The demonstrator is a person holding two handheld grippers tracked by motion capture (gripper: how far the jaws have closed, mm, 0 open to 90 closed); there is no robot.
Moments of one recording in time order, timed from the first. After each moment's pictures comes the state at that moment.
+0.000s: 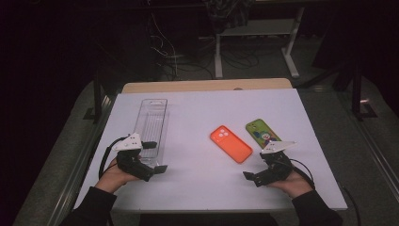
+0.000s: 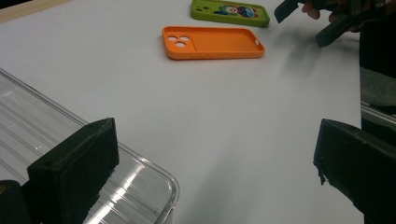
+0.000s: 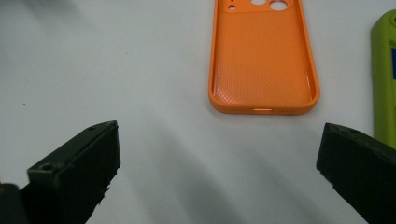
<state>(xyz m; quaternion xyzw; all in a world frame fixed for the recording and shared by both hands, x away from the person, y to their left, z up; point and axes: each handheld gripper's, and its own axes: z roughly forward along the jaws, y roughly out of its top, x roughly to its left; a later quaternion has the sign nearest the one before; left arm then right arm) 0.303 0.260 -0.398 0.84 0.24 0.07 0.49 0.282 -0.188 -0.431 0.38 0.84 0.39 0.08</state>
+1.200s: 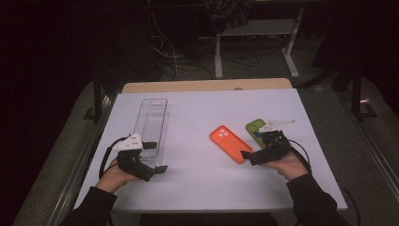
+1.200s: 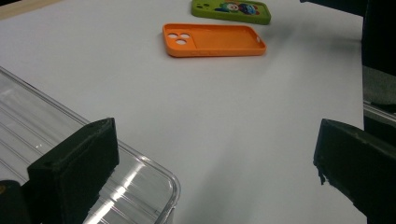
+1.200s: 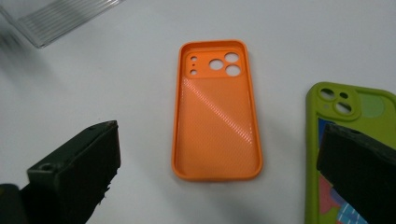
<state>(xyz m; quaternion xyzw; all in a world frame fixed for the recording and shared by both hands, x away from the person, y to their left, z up) 0.303 0.259 -0.399 0.84 0.24 0.07 0.49 0.319 -0.177 -0.388 0.41 0.82 0.39 0.12</state>
